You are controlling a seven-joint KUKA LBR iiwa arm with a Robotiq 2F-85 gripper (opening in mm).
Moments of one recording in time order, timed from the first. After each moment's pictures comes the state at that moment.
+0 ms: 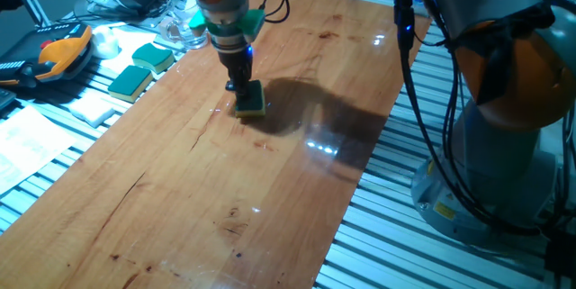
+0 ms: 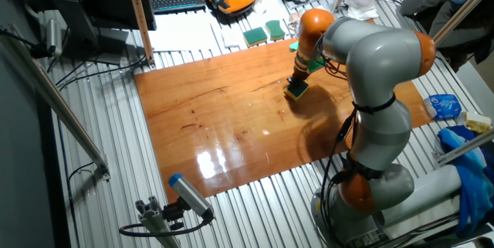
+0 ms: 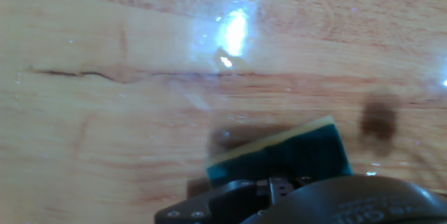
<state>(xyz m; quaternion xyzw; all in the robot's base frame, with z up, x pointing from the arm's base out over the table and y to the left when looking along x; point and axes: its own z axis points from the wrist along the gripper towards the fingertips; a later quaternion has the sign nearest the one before) 0.543 -0.055 0.047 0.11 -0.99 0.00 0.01</state>
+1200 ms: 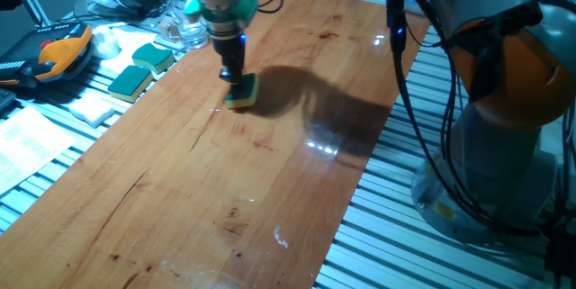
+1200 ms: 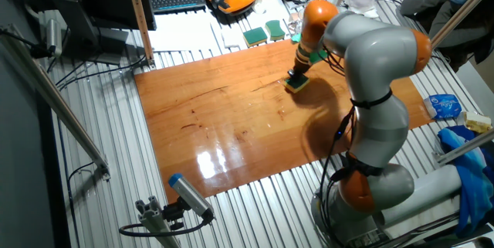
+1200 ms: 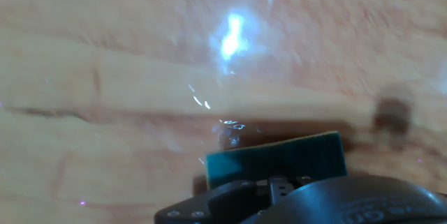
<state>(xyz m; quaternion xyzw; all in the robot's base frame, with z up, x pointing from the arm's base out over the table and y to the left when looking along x) 0.585 -0.051 0.048 0.11 -0.99 -0.01 0.02</state>
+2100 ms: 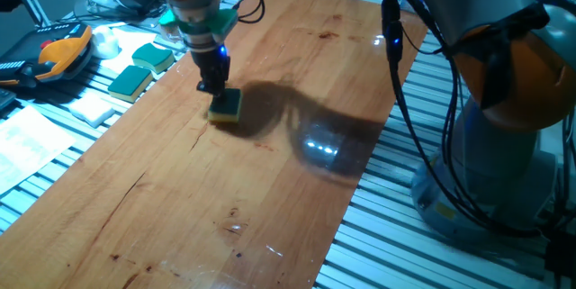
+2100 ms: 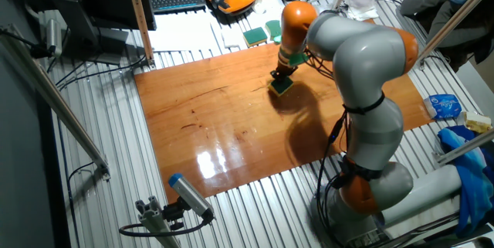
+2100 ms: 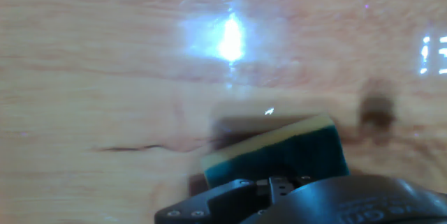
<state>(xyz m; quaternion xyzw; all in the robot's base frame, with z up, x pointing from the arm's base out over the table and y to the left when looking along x) 0.574 0.024 0.053 0.05 -1.00 0.01 0.01</state>
